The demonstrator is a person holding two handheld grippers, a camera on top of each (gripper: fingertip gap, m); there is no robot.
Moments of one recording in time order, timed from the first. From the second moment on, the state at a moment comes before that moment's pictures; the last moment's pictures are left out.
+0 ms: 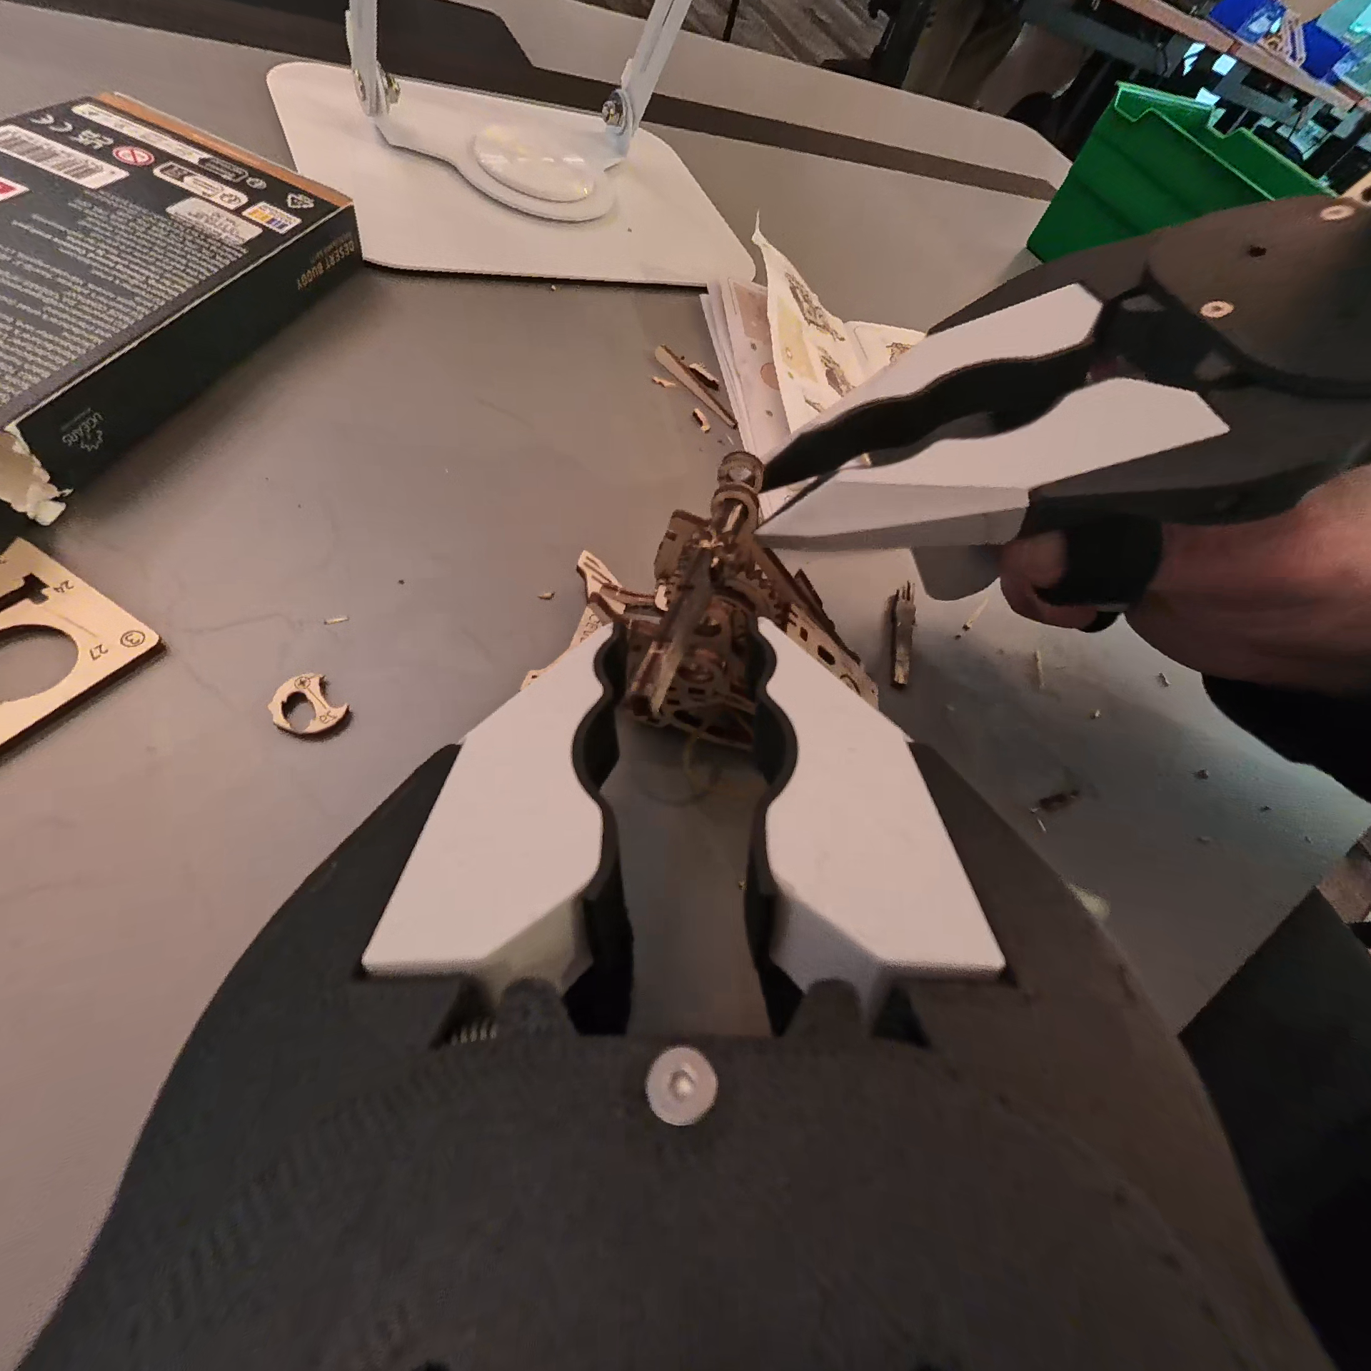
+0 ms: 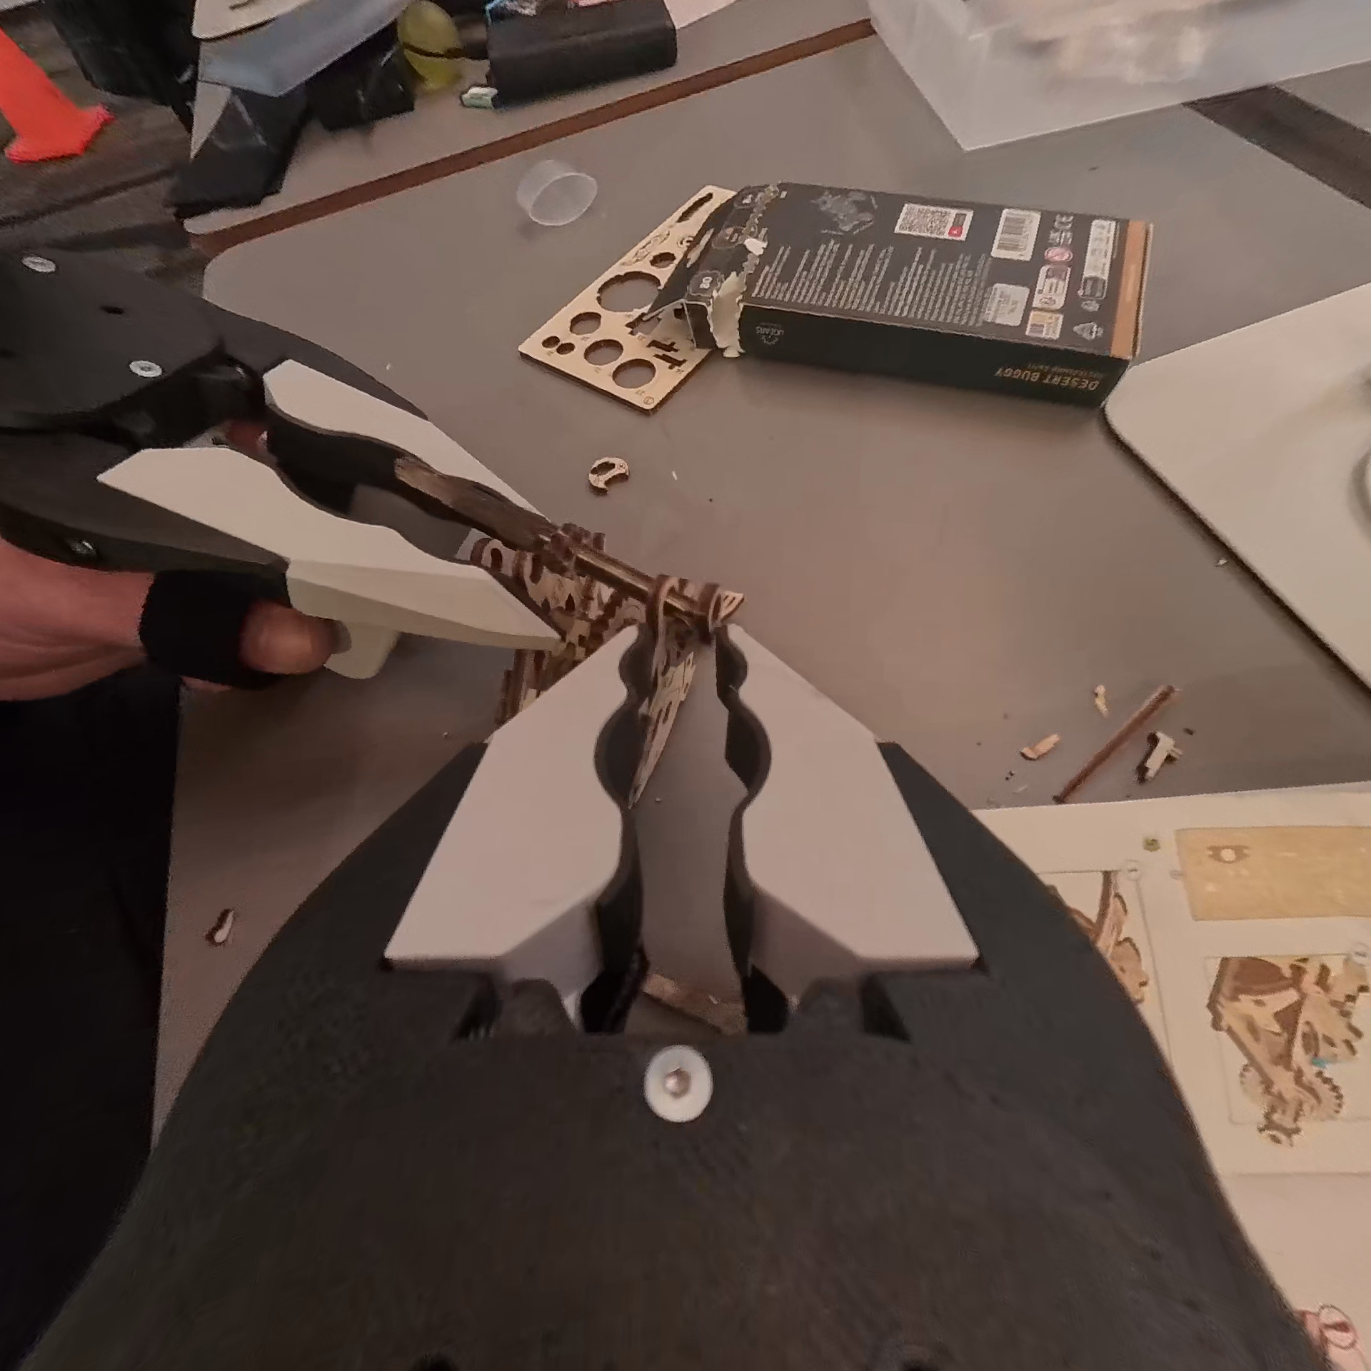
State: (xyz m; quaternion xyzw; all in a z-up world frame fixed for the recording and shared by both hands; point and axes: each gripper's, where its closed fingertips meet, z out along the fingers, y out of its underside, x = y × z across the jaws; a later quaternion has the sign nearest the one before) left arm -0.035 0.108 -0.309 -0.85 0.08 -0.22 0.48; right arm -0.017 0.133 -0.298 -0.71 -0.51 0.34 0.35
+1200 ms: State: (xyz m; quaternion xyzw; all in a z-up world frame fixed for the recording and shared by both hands) left arm -0.030 0.110 -0.306 -0.84 0.11 -0.18 0.50; right arm -0.021 0.146 -0.308 -0.73 -0.49 0.29 0.37
